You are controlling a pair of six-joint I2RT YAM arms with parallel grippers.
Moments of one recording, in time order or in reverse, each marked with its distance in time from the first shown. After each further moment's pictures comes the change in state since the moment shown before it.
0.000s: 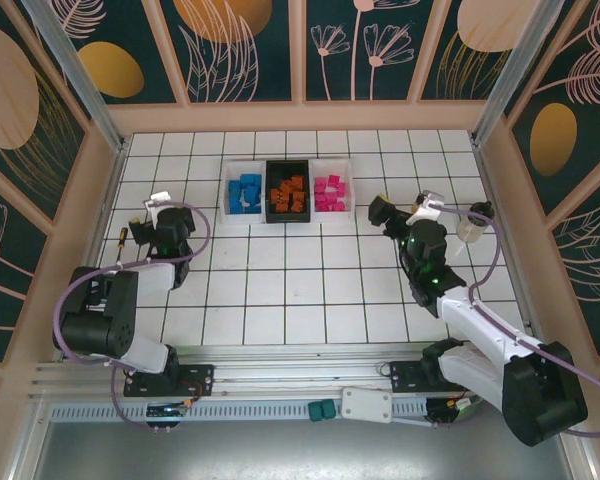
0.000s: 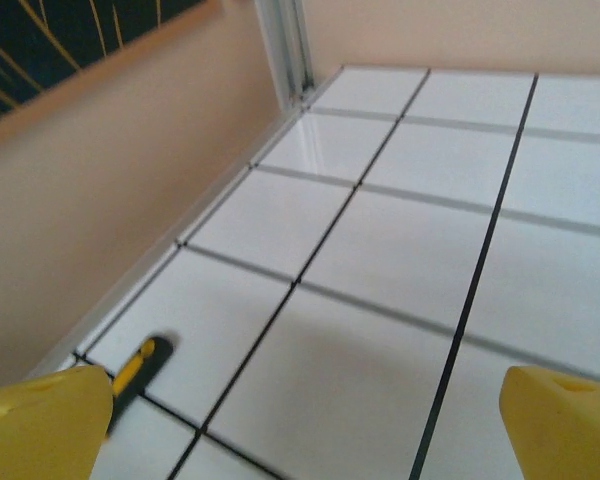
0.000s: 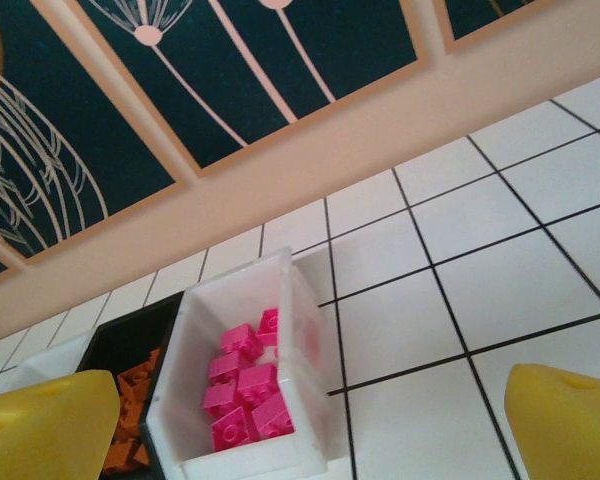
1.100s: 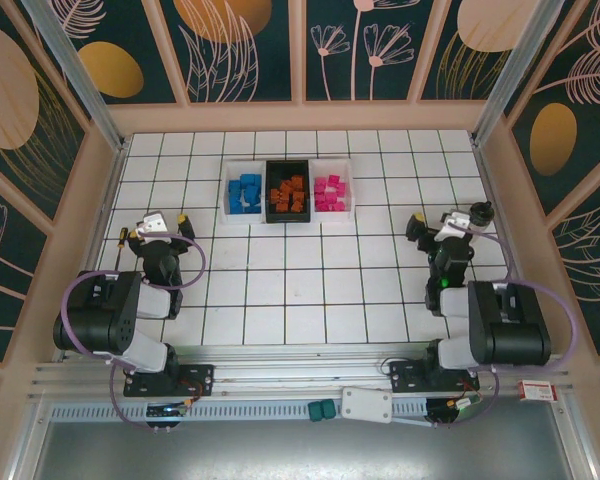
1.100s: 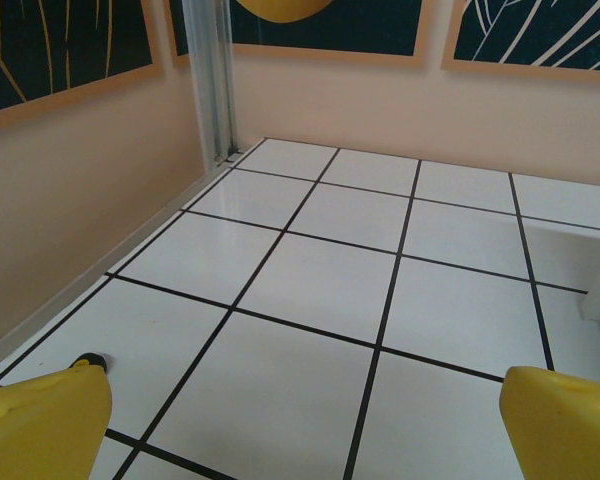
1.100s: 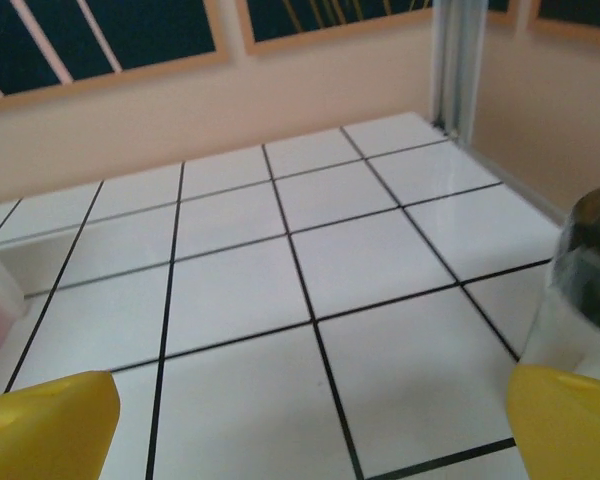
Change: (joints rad) left arm 0.074 0.016 -0.258 0.536 0.259 -0.003; right arm -0.412 0.430 -0.256 0.679 -0.180 -0.364
